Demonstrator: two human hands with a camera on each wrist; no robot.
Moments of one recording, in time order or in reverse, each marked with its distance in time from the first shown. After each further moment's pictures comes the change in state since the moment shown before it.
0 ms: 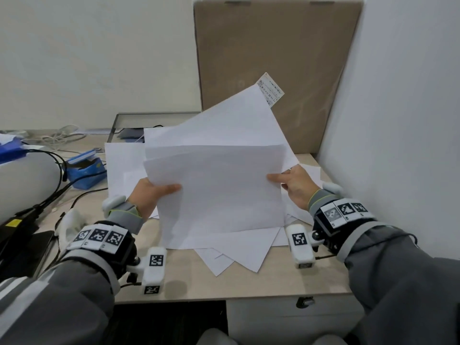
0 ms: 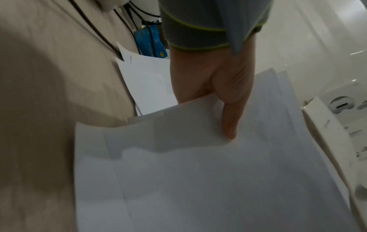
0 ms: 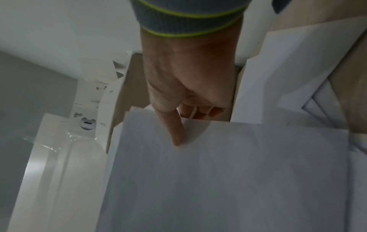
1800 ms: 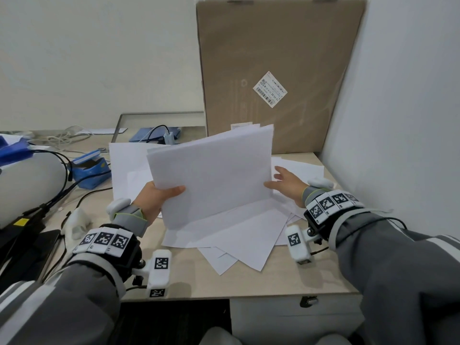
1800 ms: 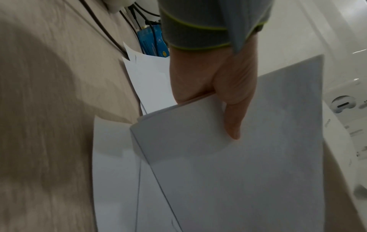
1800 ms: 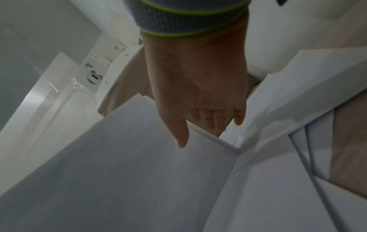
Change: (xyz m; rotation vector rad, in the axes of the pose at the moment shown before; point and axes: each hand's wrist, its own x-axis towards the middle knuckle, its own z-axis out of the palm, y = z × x) left_hand -0.011 0.000 0.008 0.001 -0.026 -0.056; right_hand 0.025 0.023 0.003 -0.455 -0.048 0.154
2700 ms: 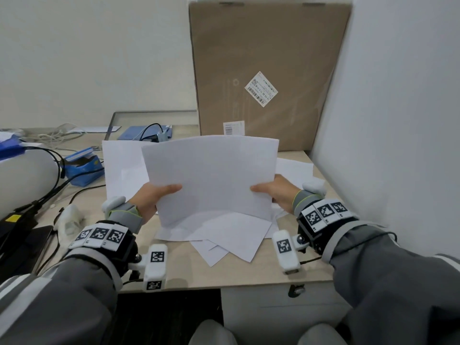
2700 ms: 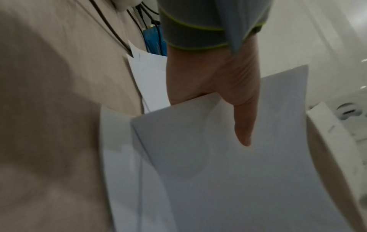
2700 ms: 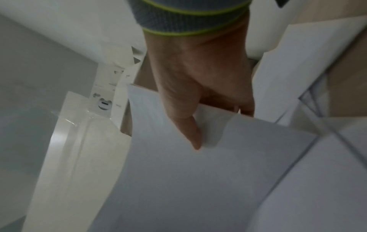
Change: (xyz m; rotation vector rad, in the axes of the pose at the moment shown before) left_hand -0.013 0.003 0.007 -0.002 -0.054 -0.088; right_hand -0.047 -0.013 0.016 0.265 -0.052 0.020
